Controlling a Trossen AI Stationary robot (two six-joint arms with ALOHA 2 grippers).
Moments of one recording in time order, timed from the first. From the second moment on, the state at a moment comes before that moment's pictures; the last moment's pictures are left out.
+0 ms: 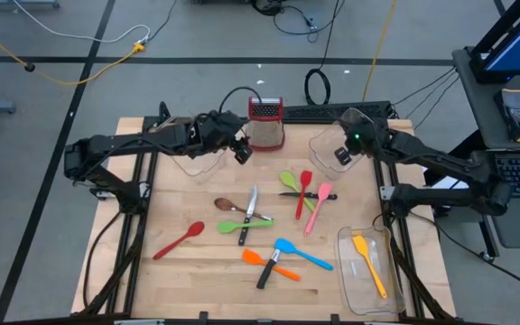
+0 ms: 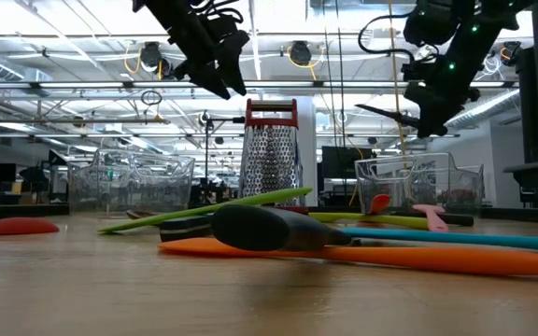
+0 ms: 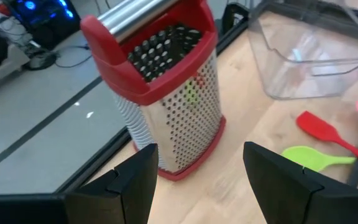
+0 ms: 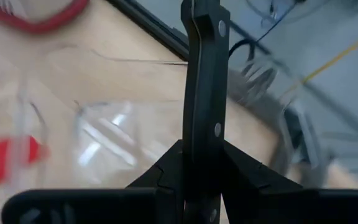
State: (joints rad) left arm 0.29 1.47 1.24 -0.42 -0.38 -0.19; right arm -0.58 0.99 0.79 -0.73 0.44 0.13
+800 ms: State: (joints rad) left arm 0.29 1.48 1.24 -0.35 -0.31 -0.22; right arm -0.58 1.01 0.79 -0.97 0.70 -0.44
